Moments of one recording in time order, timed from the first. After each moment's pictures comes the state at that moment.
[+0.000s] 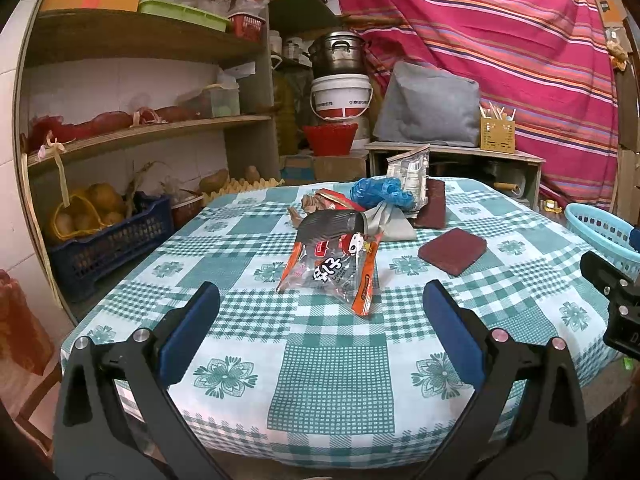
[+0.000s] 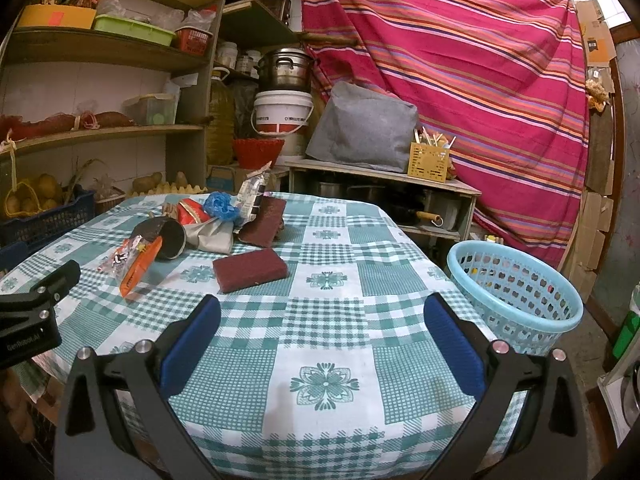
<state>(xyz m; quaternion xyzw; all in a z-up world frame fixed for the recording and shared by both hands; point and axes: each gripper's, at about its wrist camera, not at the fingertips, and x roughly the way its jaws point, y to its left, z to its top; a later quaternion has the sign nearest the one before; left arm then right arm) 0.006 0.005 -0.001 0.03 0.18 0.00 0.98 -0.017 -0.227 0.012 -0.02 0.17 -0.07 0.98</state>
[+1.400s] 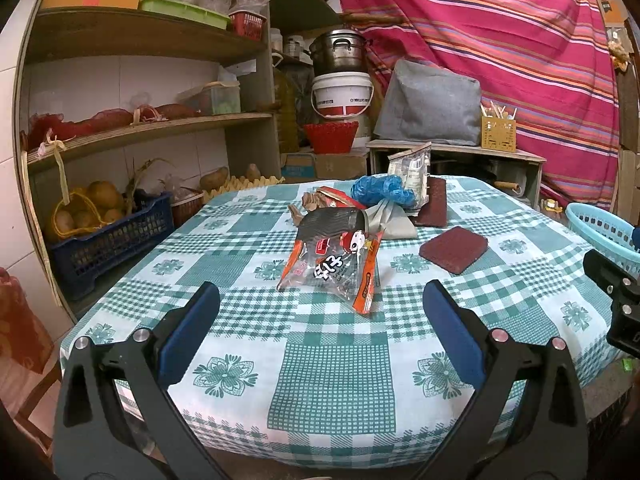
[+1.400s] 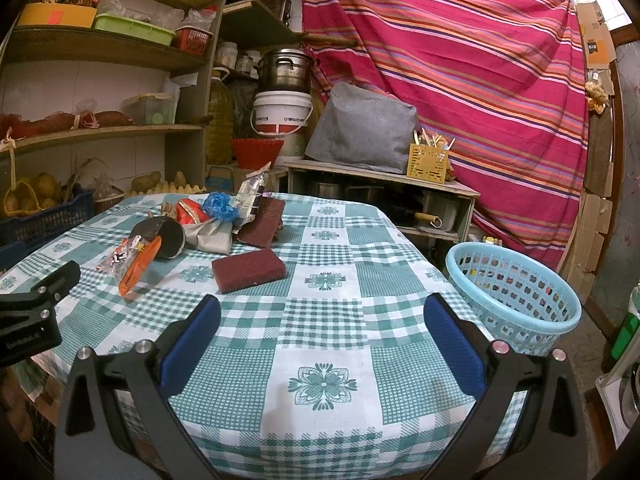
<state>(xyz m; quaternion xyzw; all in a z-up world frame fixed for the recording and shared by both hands) 0.005 0.005 -0.002 0.04 0.18 0.00 0.98 -0.018 -0.229 0.011 -0.02 0.17 -0.07 0.98</state>
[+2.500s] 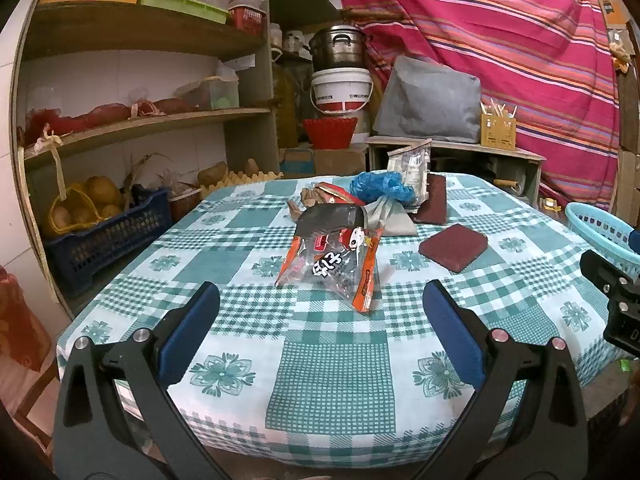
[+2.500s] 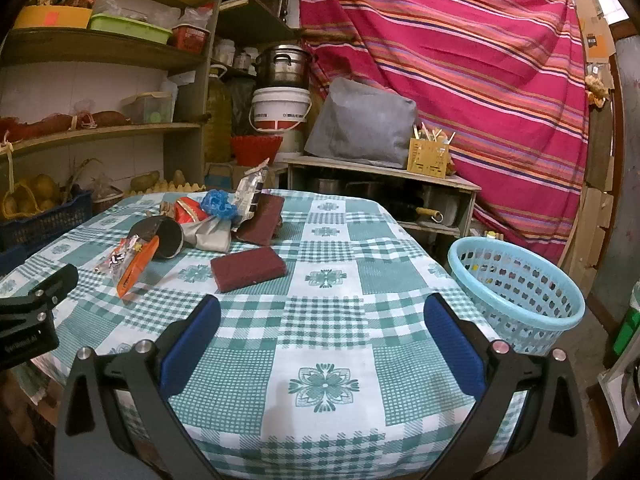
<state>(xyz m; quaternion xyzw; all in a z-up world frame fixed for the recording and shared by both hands) 0.008 0.002 -0.007 0.03 0.19 0.00 0.98 -0.012 -0.228 0.010 -0.02 0.17 -0.07 0.98</state>
